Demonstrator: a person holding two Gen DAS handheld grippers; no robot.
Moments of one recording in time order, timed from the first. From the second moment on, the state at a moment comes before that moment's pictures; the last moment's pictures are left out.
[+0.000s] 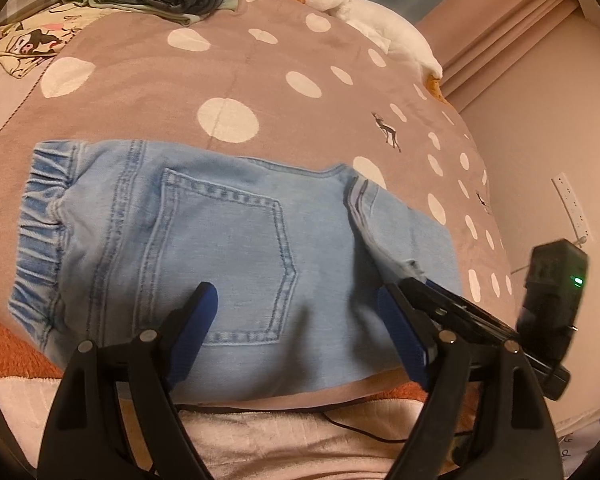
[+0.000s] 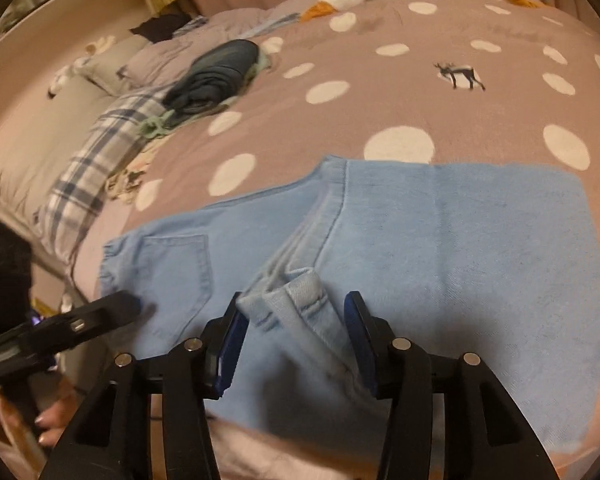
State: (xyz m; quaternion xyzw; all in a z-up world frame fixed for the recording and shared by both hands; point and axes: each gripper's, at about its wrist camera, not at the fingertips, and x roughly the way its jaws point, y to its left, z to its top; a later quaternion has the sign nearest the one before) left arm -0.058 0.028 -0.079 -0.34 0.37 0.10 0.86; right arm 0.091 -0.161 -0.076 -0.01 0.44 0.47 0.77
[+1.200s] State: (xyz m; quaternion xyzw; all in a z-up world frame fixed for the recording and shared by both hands) left arm 0.014 -0.014 -0.120 -0.32 0.45 0.00 0.83; right arm 0.124 -0.238 -0.111 0.03 0.44 0.29 0.85
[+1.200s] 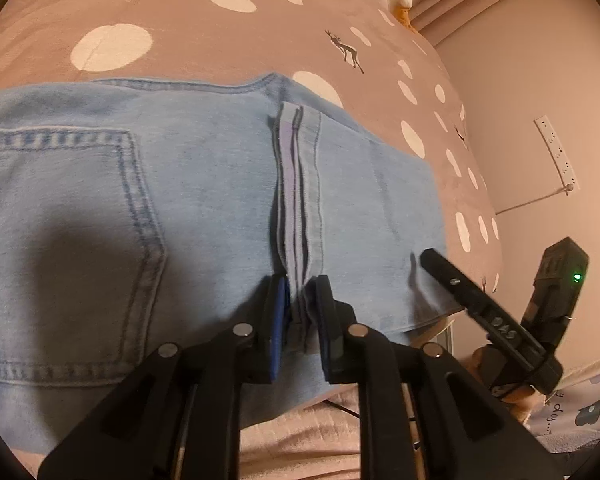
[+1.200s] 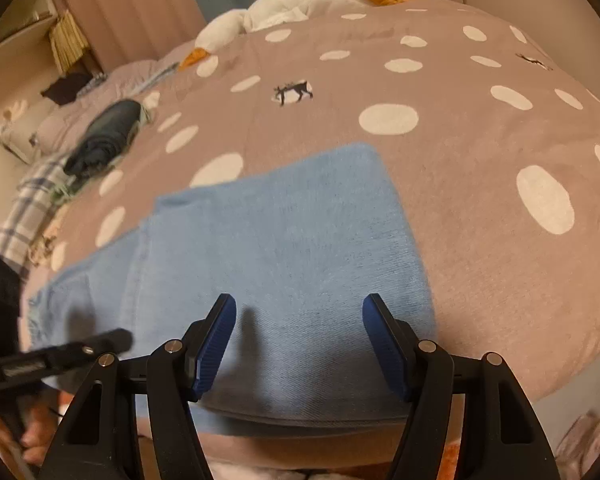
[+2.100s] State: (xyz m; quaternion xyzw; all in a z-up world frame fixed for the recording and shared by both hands) left arm -0.153 0.112 -0.131 -0.47 0.30 0.25 0.79; right arm 0.111 -0.215 -0.098 0.02 0.43 0.31 0.85
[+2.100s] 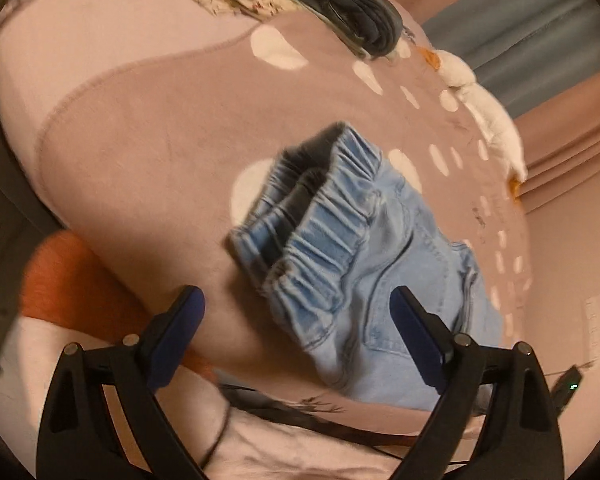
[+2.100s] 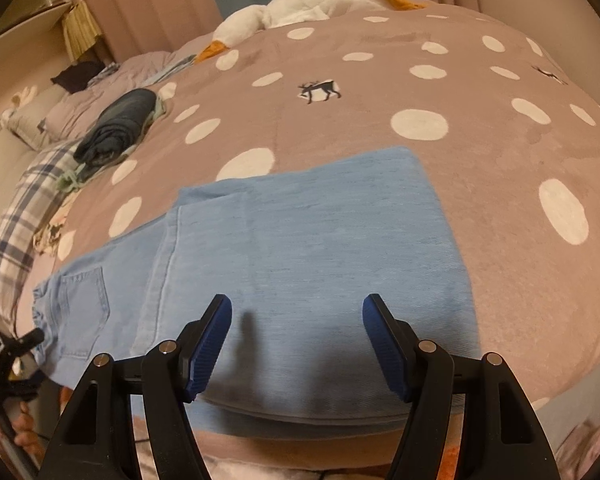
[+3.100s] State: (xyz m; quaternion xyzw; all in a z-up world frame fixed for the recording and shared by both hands) left arm -0.052 -0.019 0.016 -0.32 0.24 0.06 0.92; right arm 0.114 -0.259 -0.079 0.09 0.40 0.30 0.86
